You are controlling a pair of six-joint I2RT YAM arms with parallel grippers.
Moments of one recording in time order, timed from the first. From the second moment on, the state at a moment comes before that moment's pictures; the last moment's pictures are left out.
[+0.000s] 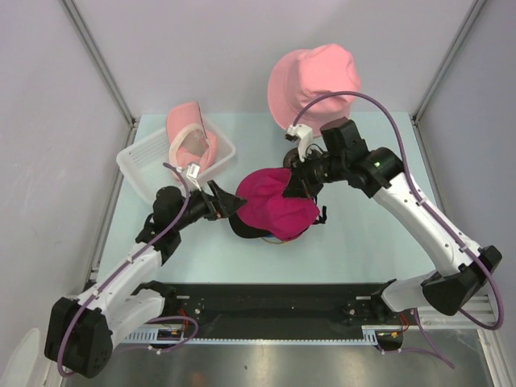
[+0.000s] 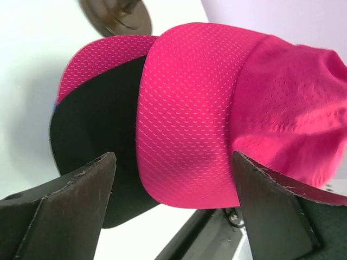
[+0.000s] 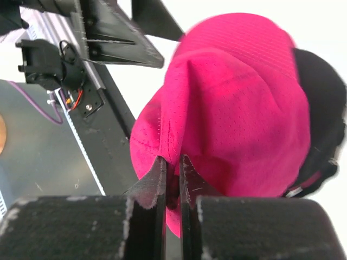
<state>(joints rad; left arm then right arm) -0.36 0.92 0.49 0.18 0.45 -0.75 0.66 1.39 1.58 -0.89 -0.49 0.01</state>
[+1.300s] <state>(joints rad) -0.31 0.76 0.22 0.54 0.50 -1.07 0.67 1.41 1.58 -0.81 -0.35 0.08</state>
